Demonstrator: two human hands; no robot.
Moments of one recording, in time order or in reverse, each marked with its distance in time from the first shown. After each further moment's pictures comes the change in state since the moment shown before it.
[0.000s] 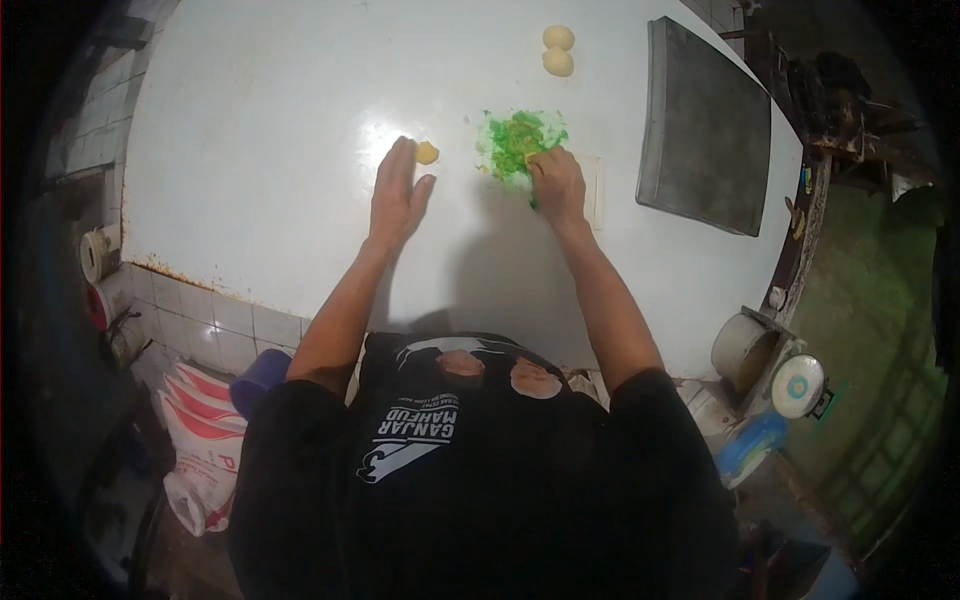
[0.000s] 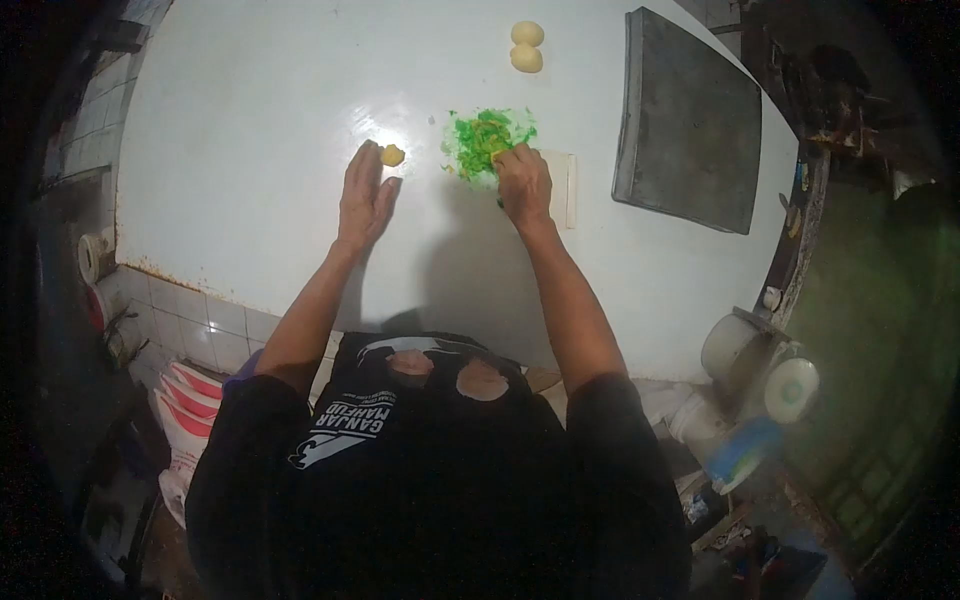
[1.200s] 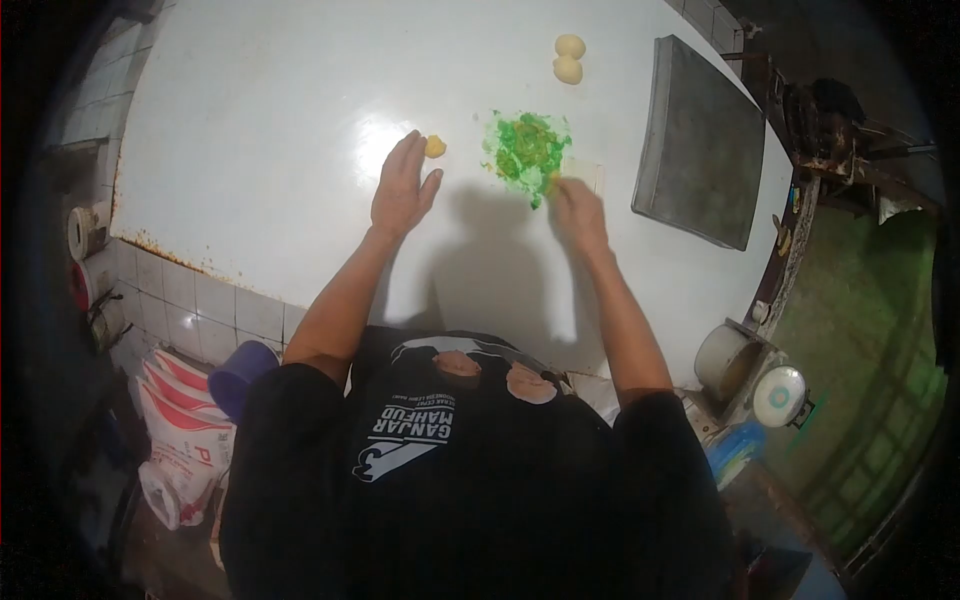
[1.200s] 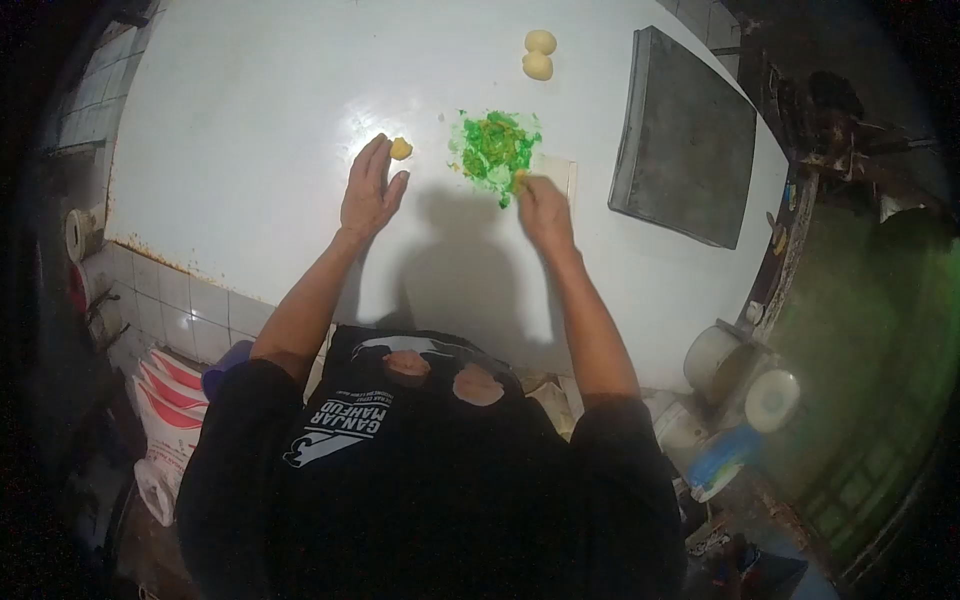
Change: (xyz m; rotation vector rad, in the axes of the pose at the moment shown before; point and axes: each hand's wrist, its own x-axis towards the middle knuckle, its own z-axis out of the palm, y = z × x) left_hand -0.005 -0.012 0.009 0.077 0.022 0.064; right_hand -0.035 0.005 -0.042 0.309 -0.271 0.265
